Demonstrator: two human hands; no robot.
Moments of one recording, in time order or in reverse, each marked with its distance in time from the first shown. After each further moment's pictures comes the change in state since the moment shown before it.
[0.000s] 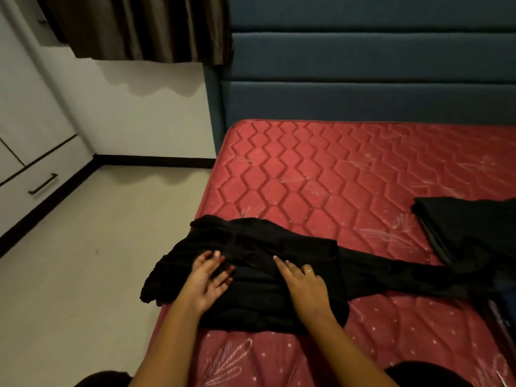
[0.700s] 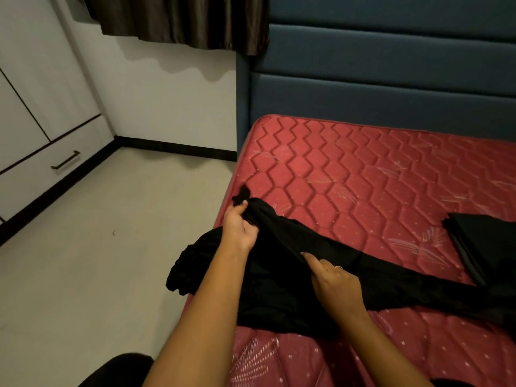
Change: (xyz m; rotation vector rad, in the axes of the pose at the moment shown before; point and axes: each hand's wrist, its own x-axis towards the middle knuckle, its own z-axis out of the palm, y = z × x) left_hand 0.033 0.073 0.060 -0.536 -0.066 0.176; right_hand 0.019 -0.012 -0.032 -0.041 0.266 -0.043
